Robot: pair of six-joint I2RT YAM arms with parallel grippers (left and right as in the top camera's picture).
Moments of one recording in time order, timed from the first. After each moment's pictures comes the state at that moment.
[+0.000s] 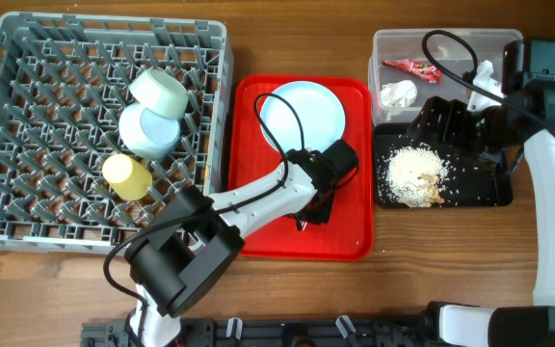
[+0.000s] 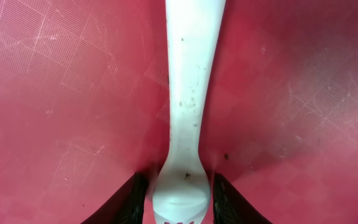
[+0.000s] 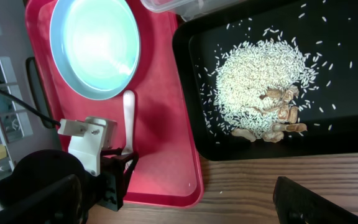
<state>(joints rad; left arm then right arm) -0.87 1.99 1.30 -0.81 0.00 -0.59 -0.11 1.49 1.51 -1.35 -0.32 0.18</state>
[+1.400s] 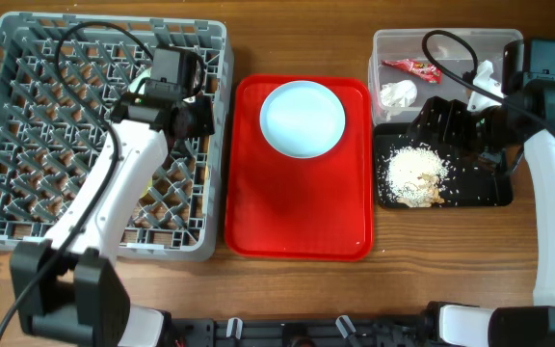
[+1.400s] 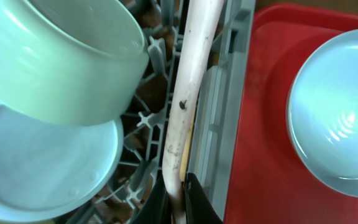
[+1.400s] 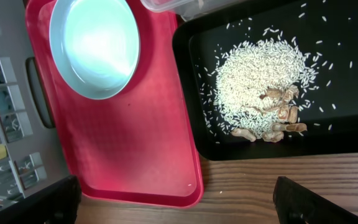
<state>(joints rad) -0.22 1.64 1.30 -0.76 -0.08 -0.28 -0.11 1.49 1.51 -1.35 -0.32 0.18</state>
